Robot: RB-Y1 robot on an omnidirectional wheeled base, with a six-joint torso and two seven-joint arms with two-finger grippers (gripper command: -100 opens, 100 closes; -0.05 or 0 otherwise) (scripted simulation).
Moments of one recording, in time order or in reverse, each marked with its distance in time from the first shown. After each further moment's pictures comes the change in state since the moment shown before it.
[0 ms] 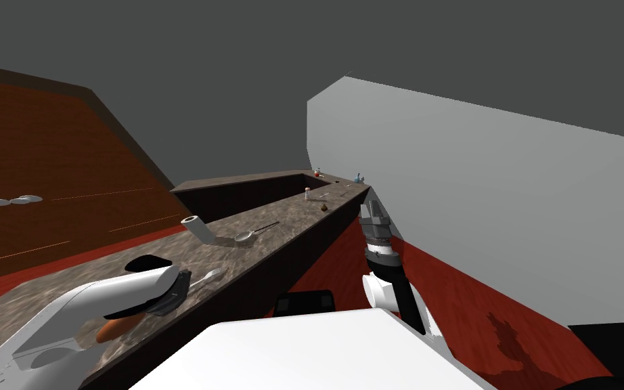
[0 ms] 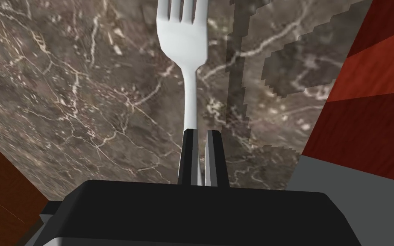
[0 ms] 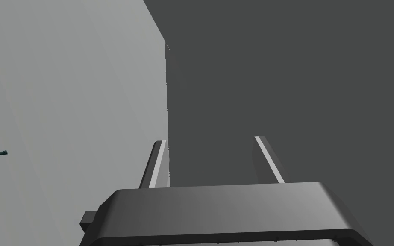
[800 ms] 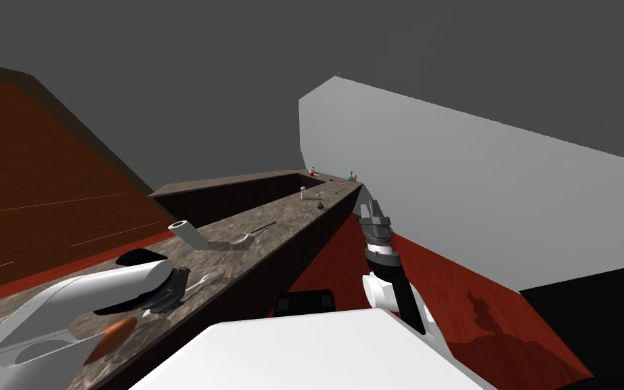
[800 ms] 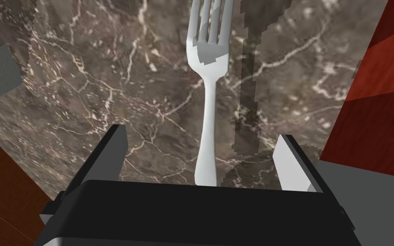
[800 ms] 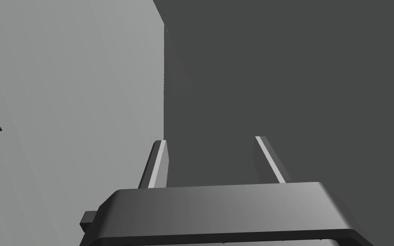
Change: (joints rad) left arm -0.035 0.034 0.041 -0.024 0.064 0.101 0.014; right arm 0.000 0.000 0.000 0.000 0.000 0.000 0.000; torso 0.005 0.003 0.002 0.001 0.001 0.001
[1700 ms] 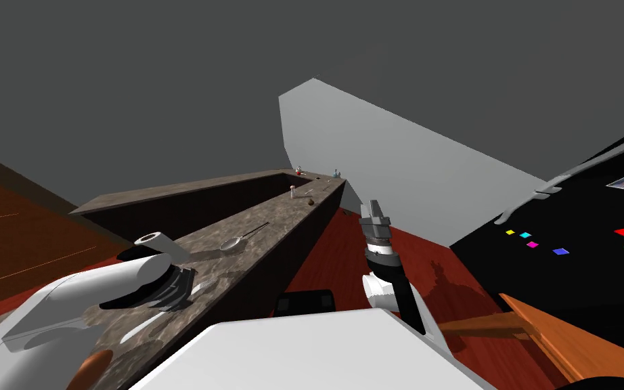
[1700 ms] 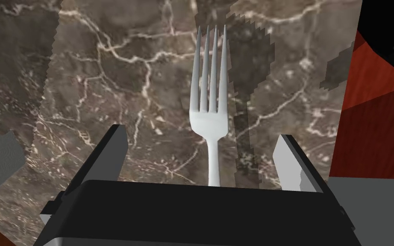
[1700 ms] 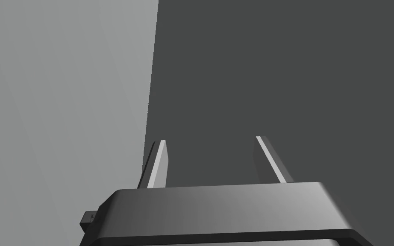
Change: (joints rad) left arm -0.062 0.012 0.036 0.086 0.146 0.104 0.024; right arm 0.000 0.000 0.000 0.000 0.000 0.000 0.000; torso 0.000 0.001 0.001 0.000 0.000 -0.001
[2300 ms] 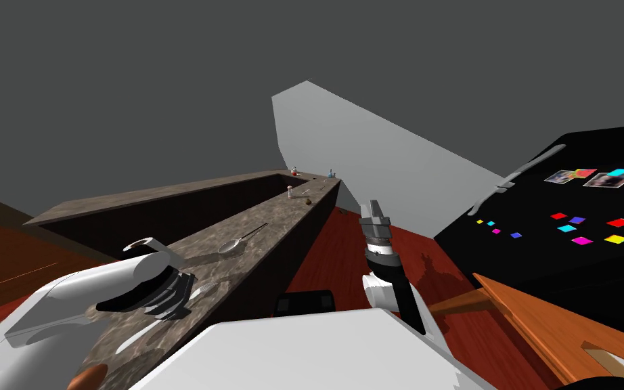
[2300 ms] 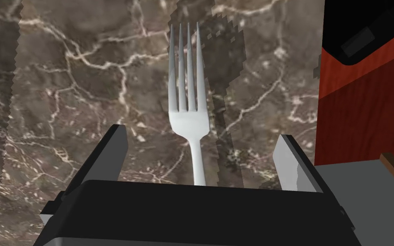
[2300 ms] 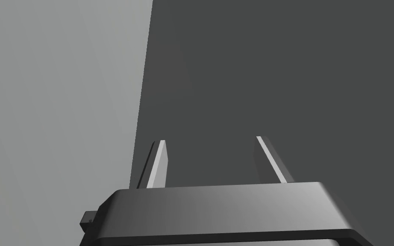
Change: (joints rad) left arm -0.024 0.006 0.015 0.036 0.056 0.127 0.009; right arm 0.000 0.000 0.000 0.000 0.000 0.000 0.000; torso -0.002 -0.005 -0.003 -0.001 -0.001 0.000
